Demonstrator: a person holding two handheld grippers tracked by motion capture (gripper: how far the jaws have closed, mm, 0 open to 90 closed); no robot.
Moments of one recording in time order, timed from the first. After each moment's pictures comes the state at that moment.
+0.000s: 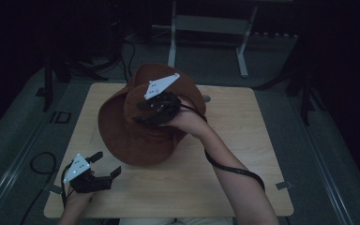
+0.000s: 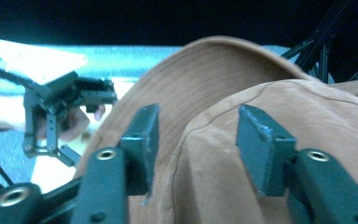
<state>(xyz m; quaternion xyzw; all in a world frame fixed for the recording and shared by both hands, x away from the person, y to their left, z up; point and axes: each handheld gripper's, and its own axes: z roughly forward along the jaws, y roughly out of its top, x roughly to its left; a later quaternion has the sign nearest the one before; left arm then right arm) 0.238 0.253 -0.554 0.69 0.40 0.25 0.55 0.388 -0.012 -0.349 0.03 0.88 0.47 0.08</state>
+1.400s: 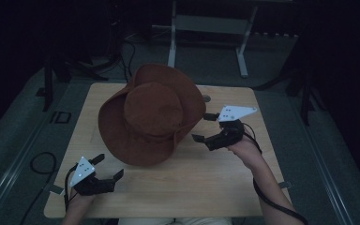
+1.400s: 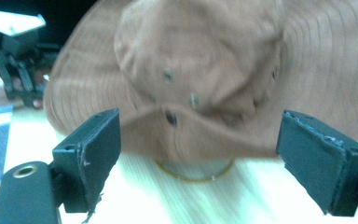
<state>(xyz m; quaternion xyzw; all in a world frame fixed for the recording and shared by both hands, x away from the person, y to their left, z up) 0.236 0.246 -0.563 0.70 0.39 0.27 0.53 0.358 -0.183 -0.407 0.15 0.83 0.51 0.14</state>
